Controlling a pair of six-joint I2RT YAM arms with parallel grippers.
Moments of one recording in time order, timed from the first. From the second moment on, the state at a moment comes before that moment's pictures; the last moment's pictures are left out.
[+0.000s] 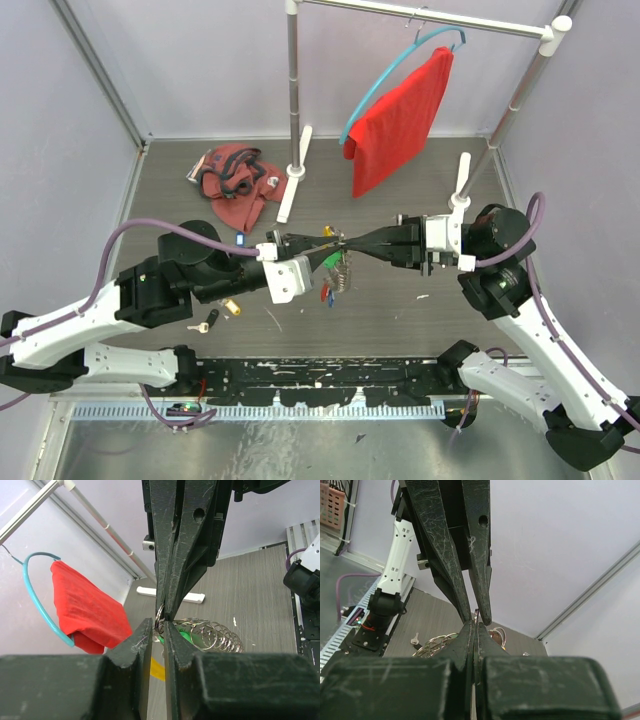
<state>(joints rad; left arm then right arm) -1.35 1.05 1.39 -0.31 -0.04 0.59 0.60 0.82 1.05 0.21 -1.03 -0.18</state>
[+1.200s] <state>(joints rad) -1.35 1.15 1.56 -0.63 -0.14 0.57 0.60 0.90 1.33 -0.42 -1.00 -0.55</state>
